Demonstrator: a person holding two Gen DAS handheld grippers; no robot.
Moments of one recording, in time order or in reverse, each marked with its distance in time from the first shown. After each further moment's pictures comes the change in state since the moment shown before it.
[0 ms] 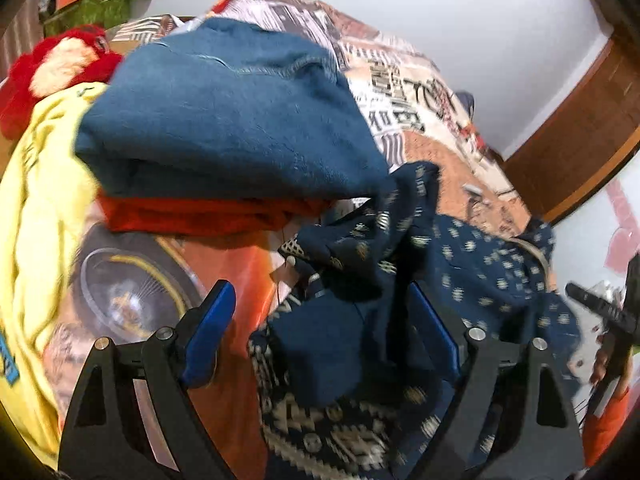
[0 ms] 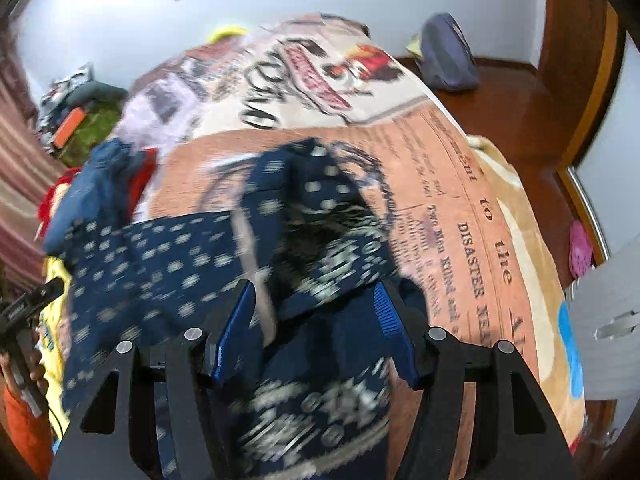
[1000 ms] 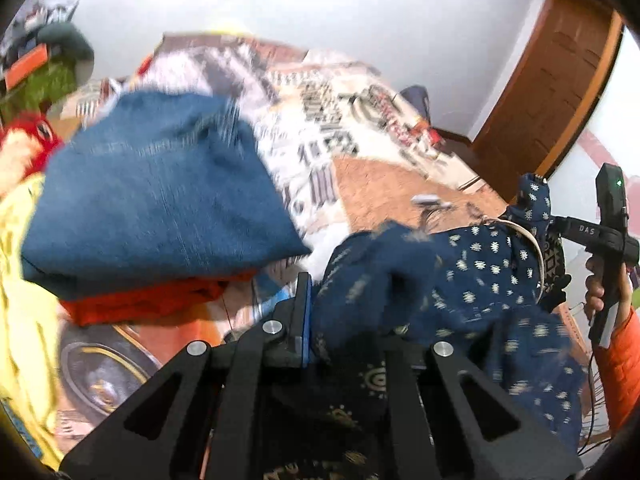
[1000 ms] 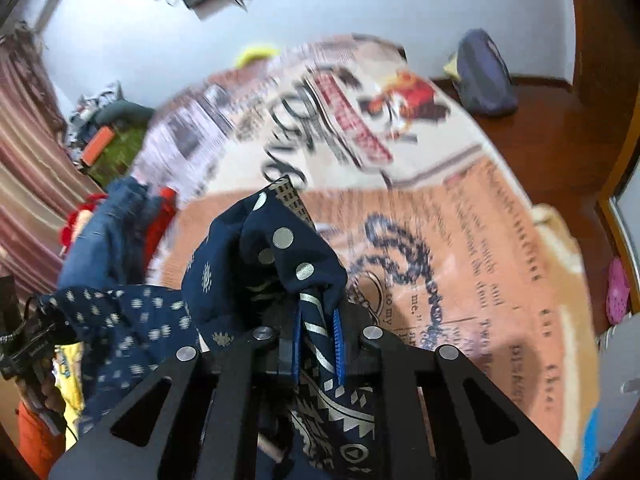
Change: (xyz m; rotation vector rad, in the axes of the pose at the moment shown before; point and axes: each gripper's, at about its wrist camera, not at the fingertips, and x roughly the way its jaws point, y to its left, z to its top) left arm -0.013 -0.061 0.024 0.219 -0.118 -0.069; right arm -0.009 0.017 0.057 -0.070 -0.145 0.167
